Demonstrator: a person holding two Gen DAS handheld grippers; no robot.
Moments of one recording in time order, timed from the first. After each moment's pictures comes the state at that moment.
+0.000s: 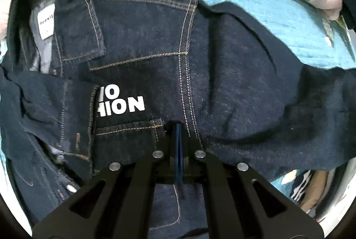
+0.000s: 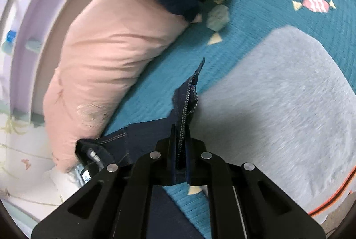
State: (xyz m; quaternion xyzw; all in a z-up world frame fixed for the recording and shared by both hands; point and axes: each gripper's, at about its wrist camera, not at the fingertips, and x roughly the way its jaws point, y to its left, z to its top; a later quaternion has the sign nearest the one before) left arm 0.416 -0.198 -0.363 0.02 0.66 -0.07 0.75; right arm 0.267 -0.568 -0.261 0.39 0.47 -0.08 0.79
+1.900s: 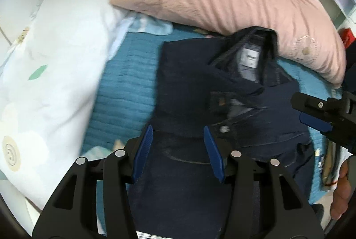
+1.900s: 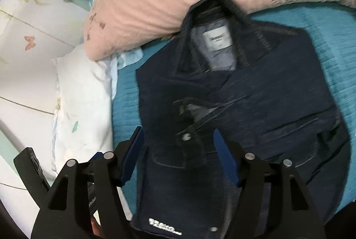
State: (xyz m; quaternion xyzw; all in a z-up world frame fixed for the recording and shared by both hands) left arm 0.324 0.152 -0.215 -0.07 0.56 0.03 0.83; right arm 0.334 -0.114 -0.249 0.22 0.60 0.13 0.76
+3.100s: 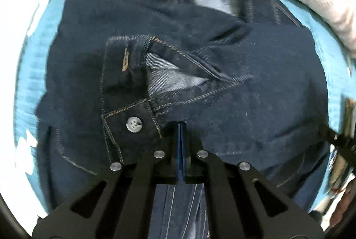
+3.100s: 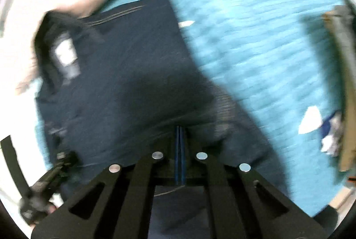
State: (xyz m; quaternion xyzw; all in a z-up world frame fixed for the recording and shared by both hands) left arm 0.378 0.016 -0.355 -0.05 0.67 0.01 0.74; right arm 0.313 -0.295 -0.371 0.21 0.65 -0.06 0.73
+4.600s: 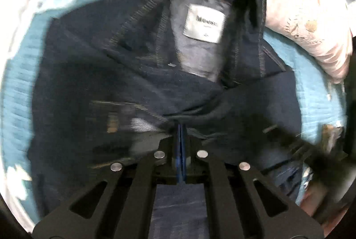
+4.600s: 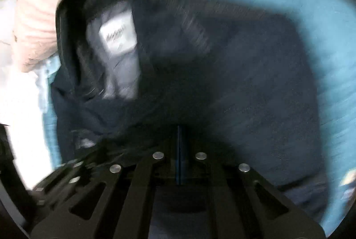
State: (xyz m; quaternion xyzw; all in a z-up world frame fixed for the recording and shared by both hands) left arm 0.433 0.030 -0.322 -0.10 0.63 -0.02 0.77; right arm 0.404 -0.182 -0.371 0.13 0.64 0.04 0.75
